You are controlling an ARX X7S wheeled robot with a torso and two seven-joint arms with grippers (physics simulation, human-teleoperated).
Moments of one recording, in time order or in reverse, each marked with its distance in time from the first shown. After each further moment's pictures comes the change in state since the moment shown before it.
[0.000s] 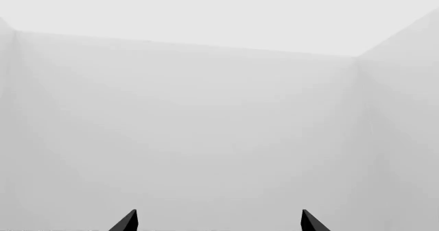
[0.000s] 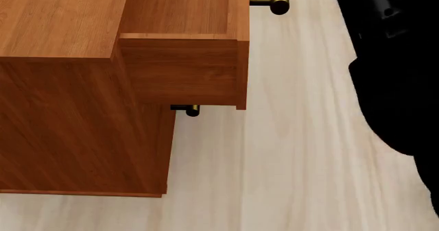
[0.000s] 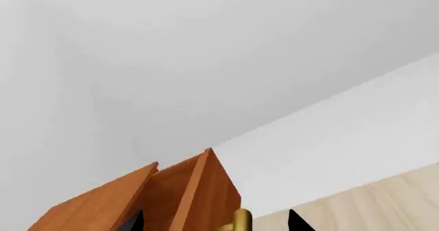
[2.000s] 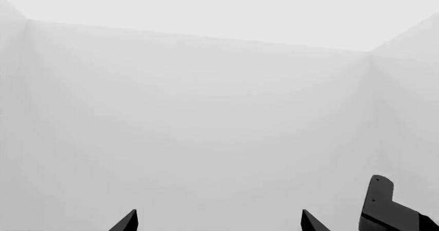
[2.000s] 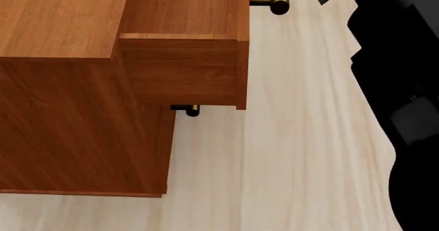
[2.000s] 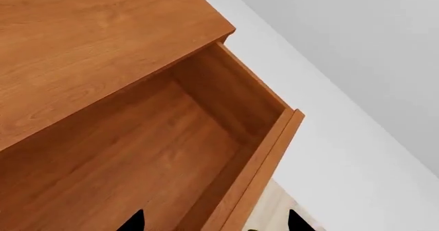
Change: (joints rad) left arm 0.104 -0.029 -0.010 -0.034 0.035 0.100 0.029; right arm 0.814 -0.457 -0.862 0.996 -0.672 0.445 -1.008
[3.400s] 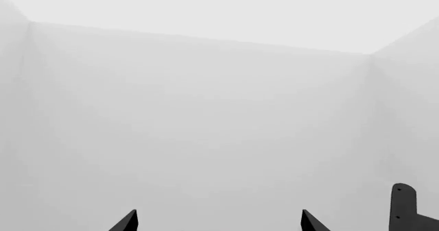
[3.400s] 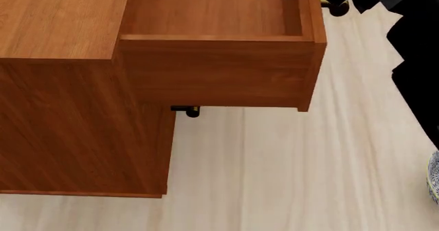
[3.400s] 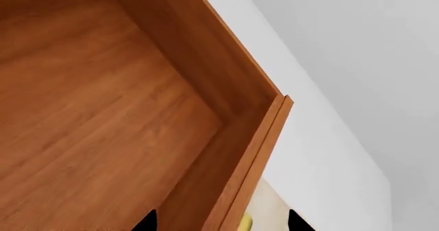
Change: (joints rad) left arm 0.000 -0.012 0.000 0.005 -0.016 0.010 -0.017; right arm 0.016 0.094 -0.085 -0.138 -0.141 0.121 -0.005
